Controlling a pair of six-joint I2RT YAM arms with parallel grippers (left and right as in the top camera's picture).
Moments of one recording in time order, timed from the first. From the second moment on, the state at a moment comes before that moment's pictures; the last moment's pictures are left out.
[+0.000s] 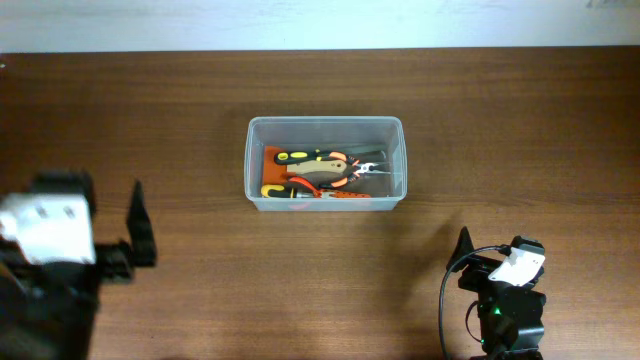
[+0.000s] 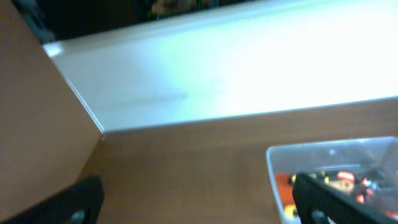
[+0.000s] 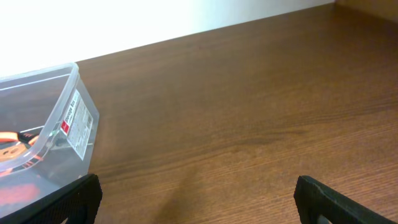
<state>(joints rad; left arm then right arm) 0.05 0.72 1.42 -0.92 -0.04 0.17 0.07 0.14 0.09 -0.25 0.25 0.24</state>
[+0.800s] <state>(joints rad) 0.05 0.04 0.27 -0.51 0.00 0.04 0.07 0.14 0.09 -0.25 0.25 0.24</state>
